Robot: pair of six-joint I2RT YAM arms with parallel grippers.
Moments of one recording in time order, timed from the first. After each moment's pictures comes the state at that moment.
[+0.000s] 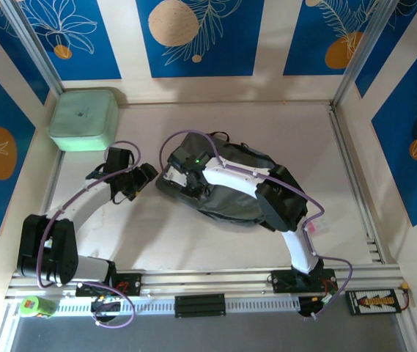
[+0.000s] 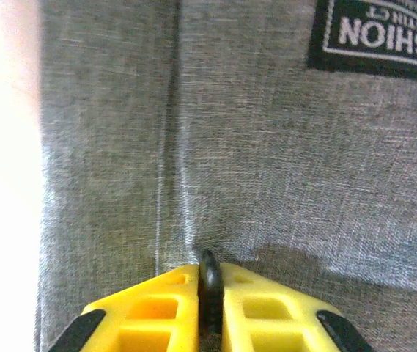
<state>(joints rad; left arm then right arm) -0.19 1.37 0.81 -0.41 0.24 -0.88 0.88 2.08 1.63 -0.82 0.14 -0.33</state>
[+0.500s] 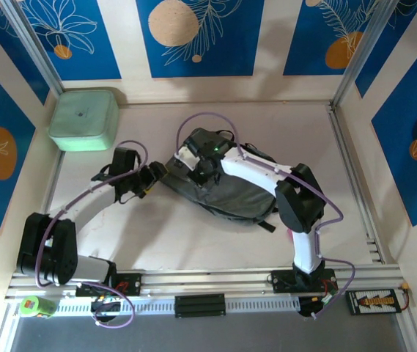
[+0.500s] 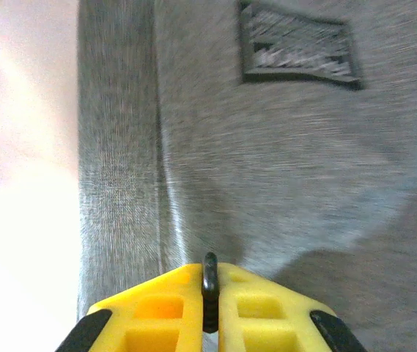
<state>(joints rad) -0.28 1.39 0.77 -0.26 0.35 -0.93 0.76 1.95 1.57 -0.73 -0.08 -0.16</state>
